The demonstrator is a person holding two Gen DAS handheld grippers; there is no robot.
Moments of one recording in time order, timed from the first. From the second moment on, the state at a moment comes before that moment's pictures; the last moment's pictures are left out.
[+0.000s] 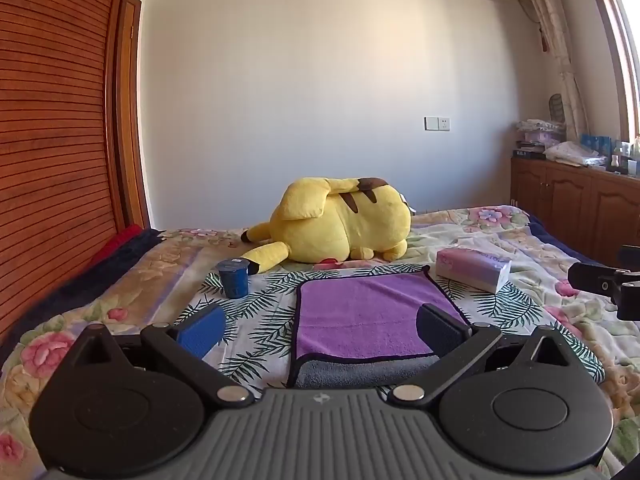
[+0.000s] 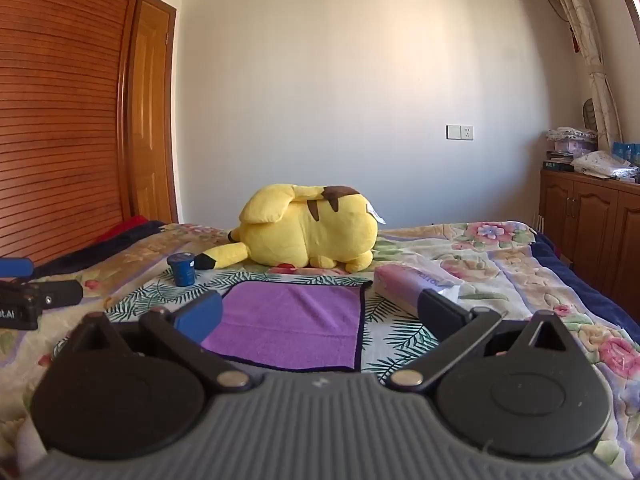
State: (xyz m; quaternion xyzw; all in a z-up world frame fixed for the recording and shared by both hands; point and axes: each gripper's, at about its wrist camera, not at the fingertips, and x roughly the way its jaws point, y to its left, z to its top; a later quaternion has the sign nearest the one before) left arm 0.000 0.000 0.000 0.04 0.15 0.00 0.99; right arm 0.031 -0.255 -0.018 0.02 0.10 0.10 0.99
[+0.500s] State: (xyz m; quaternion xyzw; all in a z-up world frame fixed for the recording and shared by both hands) left arm 0.002 0.004 -0.001 0.04 0.15 0.00 0.99; right arm 0.032 -0.262 -0.015 0.01 0.10 0.10 0.99
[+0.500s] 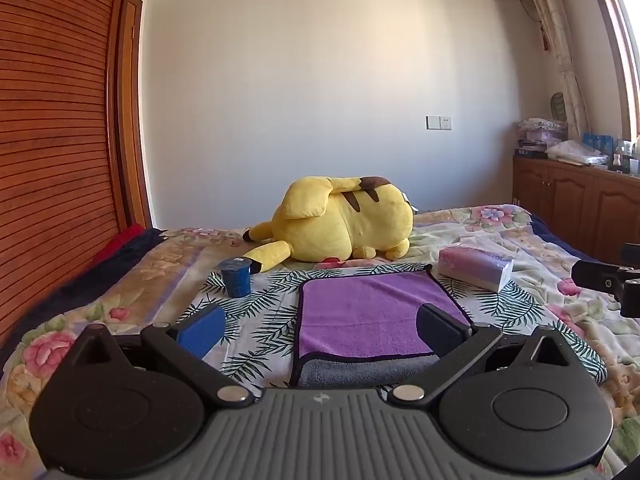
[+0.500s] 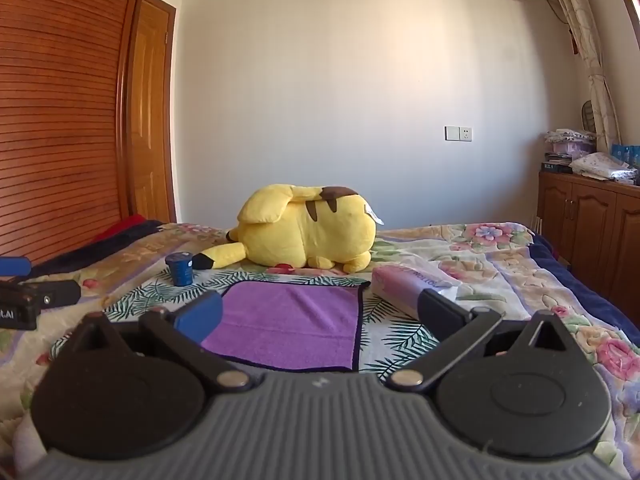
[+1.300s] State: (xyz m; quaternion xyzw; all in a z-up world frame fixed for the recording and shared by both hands) left arm 0.001 0.003 0.000 0.04 0.14 0.00 0.99; right arm 0.033 -0.262 -0.020 0.01 0.10 0.09 0.99
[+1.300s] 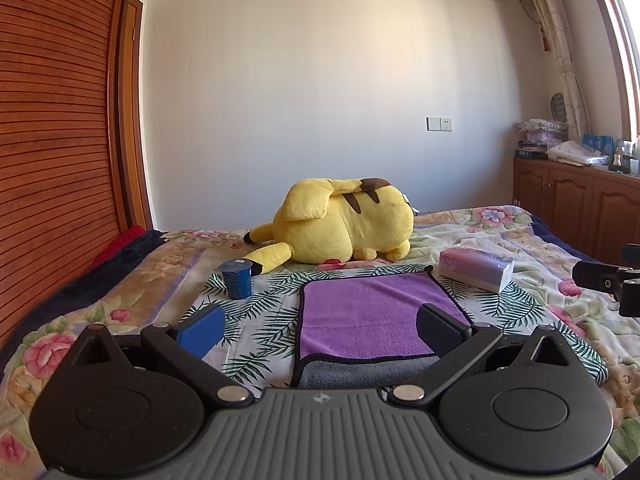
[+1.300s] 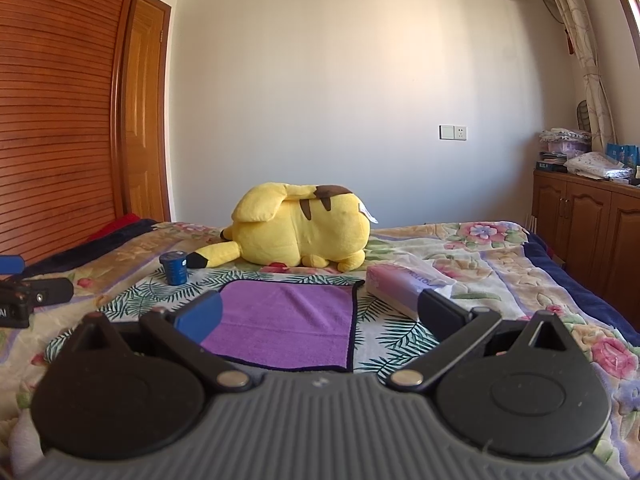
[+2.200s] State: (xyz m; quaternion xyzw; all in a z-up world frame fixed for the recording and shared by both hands) left arm 0.002 0.003 0.000 0.04 0.14 0.00 0.99; right arm 0.033 -0.261 -0.021 0.01 0.10 0.09 0.99
